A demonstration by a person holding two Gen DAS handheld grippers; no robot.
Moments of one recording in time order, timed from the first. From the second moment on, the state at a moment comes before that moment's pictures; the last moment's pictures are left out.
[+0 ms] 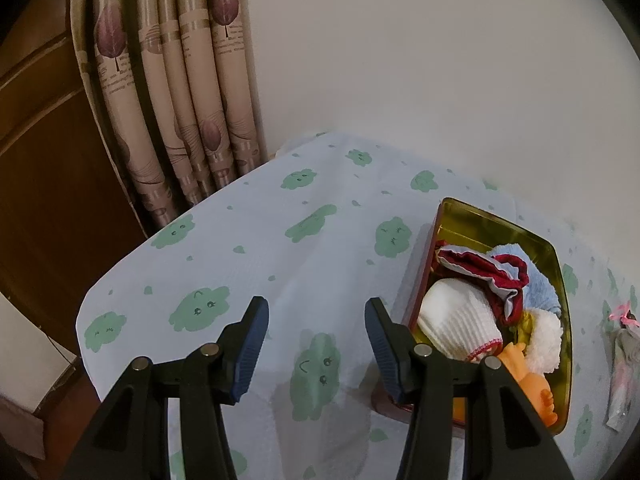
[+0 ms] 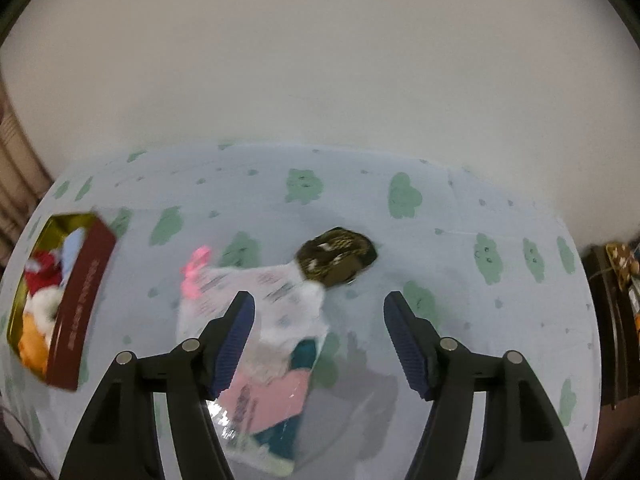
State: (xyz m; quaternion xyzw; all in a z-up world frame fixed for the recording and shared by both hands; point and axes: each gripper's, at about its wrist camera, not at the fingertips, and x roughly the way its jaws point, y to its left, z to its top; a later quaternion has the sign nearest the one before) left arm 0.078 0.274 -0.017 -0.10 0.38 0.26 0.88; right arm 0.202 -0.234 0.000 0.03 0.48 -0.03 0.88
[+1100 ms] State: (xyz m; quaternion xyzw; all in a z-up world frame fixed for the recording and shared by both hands) left arm 0.092 0.255 -0.026 -0.06 0.40 0.23 0.89; right arm 0.241 -0.262 -0.058 0.09 0.49 -0.06 0.87
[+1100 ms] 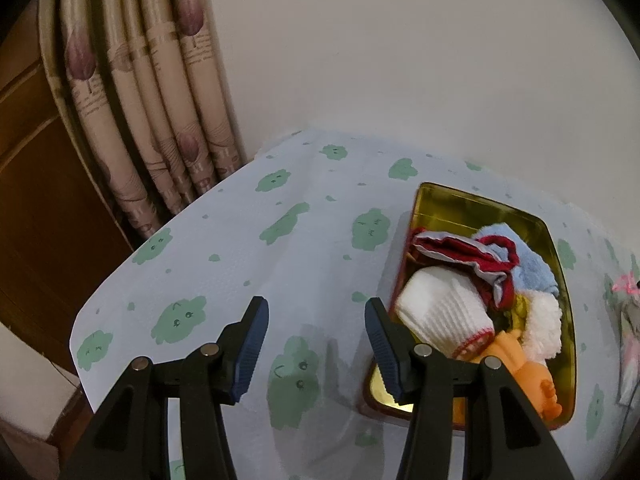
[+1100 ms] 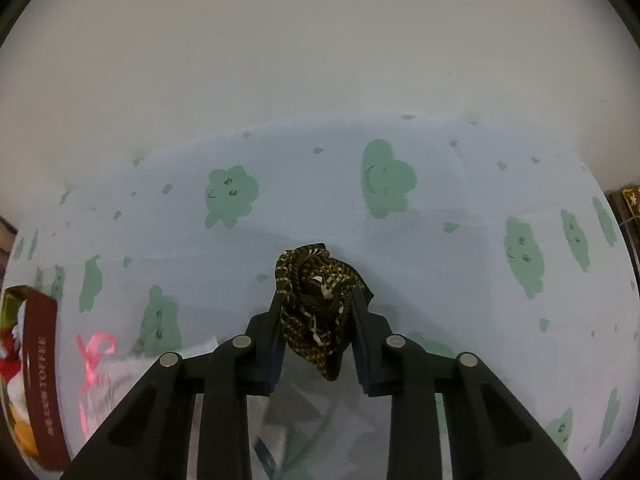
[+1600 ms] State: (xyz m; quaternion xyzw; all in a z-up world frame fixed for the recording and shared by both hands) left arm 0.125 0.136 0.003 -0.03 0.42 0.02 0.90; right arm 0.137 -0.275 -0.065 -0.03 0.43 -0.06 0.90
